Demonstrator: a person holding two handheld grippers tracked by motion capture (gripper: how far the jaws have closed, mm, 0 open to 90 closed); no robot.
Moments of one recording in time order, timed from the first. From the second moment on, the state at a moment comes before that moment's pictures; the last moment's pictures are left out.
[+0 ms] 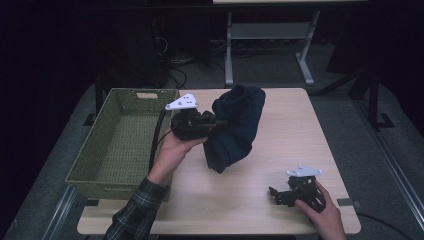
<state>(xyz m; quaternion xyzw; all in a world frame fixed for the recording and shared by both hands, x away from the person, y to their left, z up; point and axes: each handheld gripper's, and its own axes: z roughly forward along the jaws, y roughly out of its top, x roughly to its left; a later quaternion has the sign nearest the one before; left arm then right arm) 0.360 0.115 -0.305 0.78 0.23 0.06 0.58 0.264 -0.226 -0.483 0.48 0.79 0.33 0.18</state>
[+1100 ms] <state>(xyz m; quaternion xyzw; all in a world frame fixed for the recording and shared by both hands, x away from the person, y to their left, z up) 0.397 0.037 -0.423 0.84 0.27 0.00 0.48 0.264 -0.226 -0.483 0.48 0.79 0.33 0.18</state>
